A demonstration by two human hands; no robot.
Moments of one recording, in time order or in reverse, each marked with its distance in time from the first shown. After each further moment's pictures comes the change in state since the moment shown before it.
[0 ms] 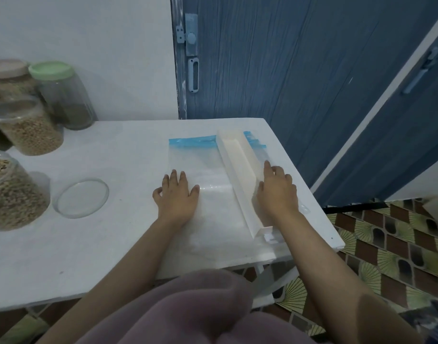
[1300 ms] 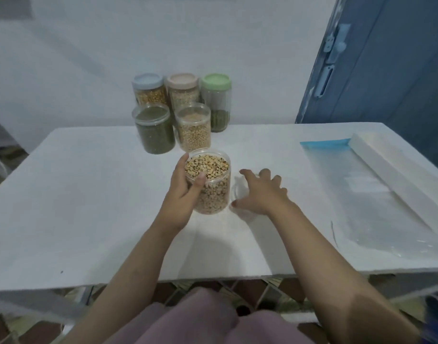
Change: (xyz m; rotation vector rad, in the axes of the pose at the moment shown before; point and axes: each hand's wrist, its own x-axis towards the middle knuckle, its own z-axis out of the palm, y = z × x) left_hand -0.046 -0.314 -0.202 -0.914 0.081 0.207; right_hand -0.095 -0.369 0.070 0.082 -0.337 -0.211
